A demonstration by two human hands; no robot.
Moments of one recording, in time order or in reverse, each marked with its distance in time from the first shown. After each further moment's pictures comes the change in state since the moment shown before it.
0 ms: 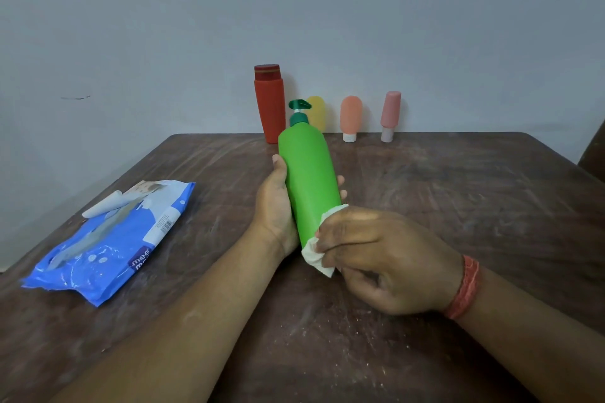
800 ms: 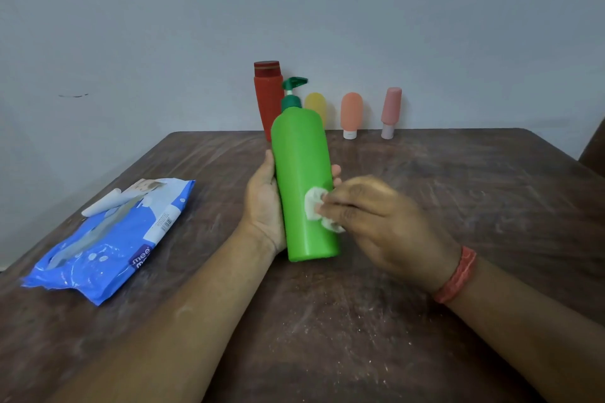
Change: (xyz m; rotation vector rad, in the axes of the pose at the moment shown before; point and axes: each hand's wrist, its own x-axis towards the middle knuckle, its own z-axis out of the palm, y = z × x) left_hand -0.009 0.015 -0.006 -0.040 -0.135 -0.045; right_hand 0.004 0.018 0.008 -0.218 0.227 0.101
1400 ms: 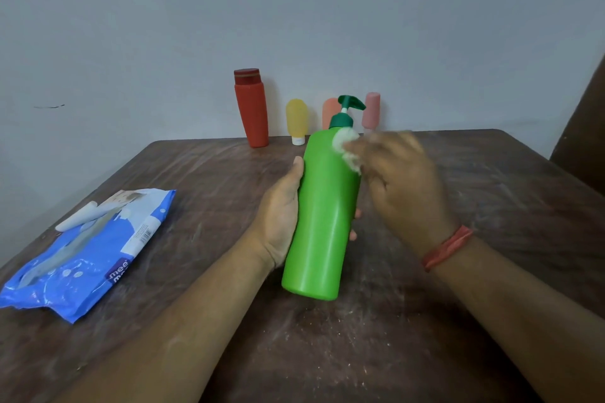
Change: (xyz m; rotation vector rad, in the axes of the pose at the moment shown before) left_hand -0.012 -0.022 0.035 0.231 -0.200 -0.060; right_hand 0.010 0.026 -0.026 -0.173 0.253 0.368
